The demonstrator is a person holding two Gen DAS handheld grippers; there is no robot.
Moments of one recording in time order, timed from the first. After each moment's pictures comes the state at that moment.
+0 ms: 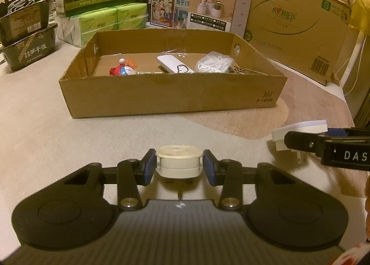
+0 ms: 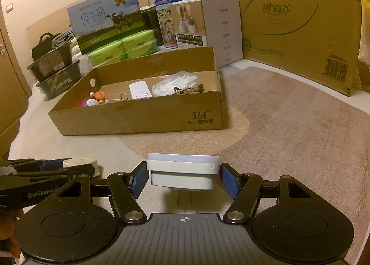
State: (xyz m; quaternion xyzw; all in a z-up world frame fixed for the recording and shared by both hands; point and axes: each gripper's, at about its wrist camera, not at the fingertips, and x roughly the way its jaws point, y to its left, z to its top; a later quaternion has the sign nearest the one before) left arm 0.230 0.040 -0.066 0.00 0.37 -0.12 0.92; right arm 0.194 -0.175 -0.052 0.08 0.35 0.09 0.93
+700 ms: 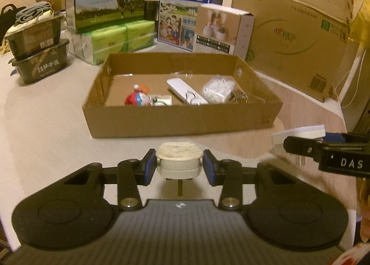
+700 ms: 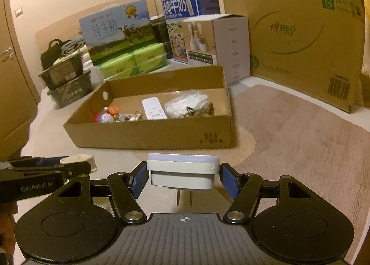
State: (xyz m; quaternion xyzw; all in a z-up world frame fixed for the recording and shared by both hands) left arm 0.220 0.055 -0.017 0.00 0.35 -0.11 0.93; right arm 0.188 -0.168 -0.020 0.08 0.32 0.10 0.94
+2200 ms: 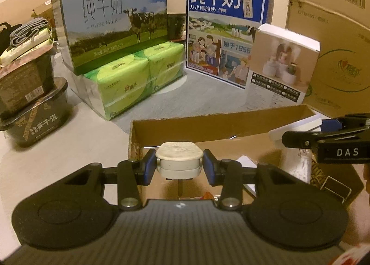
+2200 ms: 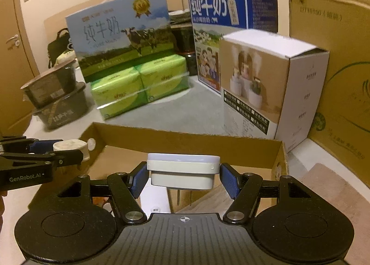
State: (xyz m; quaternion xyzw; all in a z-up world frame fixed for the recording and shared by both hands) left arm 0.432 0.097 -0.003 0.04 0.34 -0.08 0.94; right arm 0.427 -0.127 -0.008 0.04 0.34 0.17 0.93
